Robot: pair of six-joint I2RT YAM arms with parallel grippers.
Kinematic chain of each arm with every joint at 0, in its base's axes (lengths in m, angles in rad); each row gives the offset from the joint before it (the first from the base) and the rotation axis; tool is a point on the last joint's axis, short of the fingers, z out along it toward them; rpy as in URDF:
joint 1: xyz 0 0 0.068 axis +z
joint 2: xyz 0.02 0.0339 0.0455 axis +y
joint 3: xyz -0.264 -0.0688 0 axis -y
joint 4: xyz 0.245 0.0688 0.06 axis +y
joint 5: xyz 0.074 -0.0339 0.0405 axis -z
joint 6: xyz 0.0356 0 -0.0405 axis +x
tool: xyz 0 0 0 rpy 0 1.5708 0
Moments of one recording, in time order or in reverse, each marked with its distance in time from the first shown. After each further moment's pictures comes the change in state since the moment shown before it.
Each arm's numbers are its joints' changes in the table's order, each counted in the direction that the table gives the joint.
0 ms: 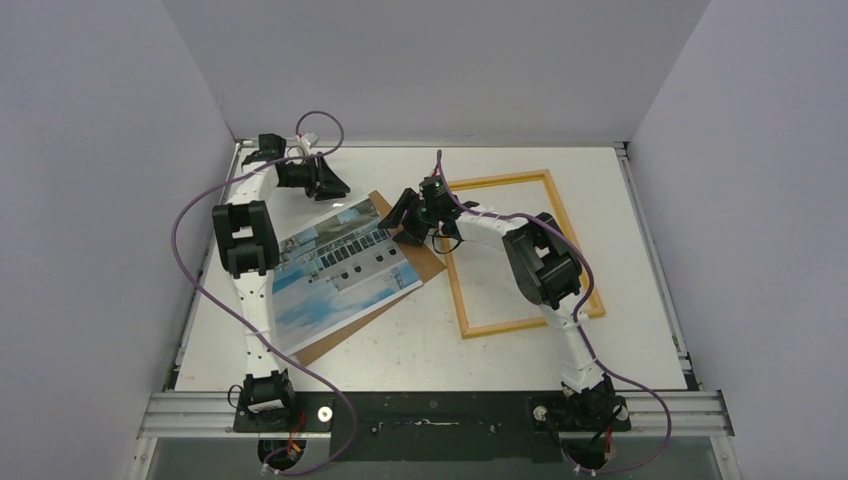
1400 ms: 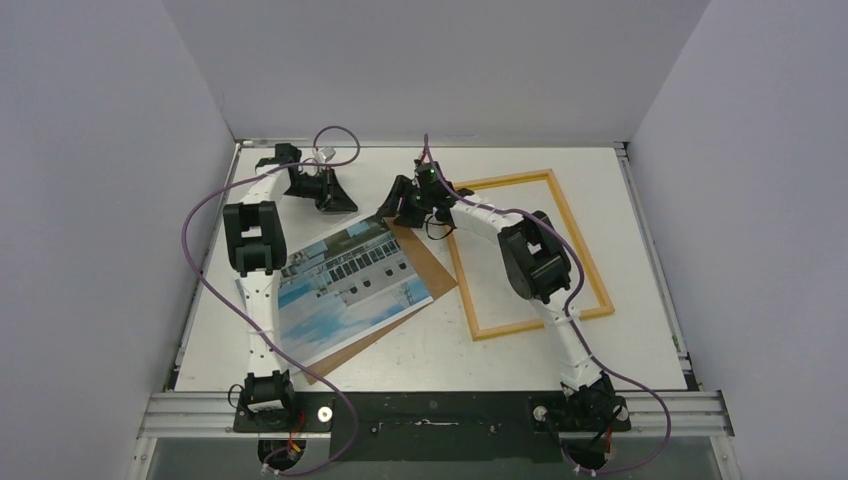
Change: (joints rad) left arm -0.048 0.034 -0.003 0.174 -0.048 0.148; right arm -0.015 0.090 0.211 0.080 0.033 -0.245
